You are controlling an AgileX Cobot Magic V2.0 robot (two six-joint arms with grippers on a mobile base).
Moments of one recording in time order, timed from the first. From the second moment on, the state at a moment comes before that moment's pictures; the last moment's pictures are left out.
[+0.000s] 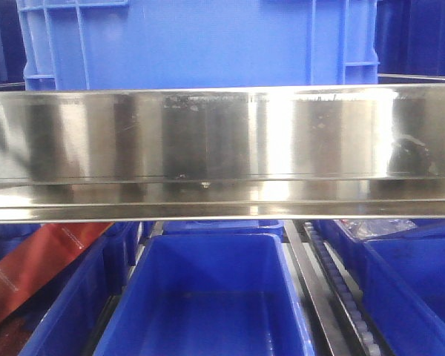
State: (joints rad) left arm -0.21 0.27 -0.45 0.06 0.30 -0.10; right arm 0.19 0.30 -0.39 -0.07 0.28 0.05
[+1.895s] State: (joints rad) left arm 0.08 0.00 0.00 -0.02 0.10 0.05; right arm 0.19 0.10 -0.29 -0.07 0.23 0.05
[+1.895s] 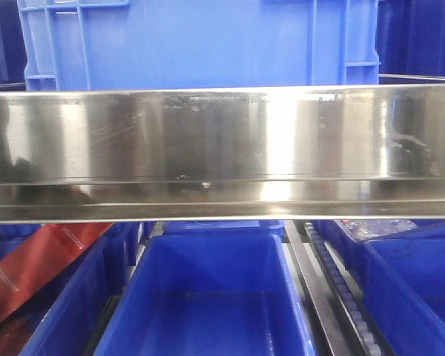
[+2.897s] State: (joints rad) left arm 0.08 0.00 0.00 -0.02 0.08 0.05; right arm -0.09 0.00 -0.01 0.03 0.16 0.05
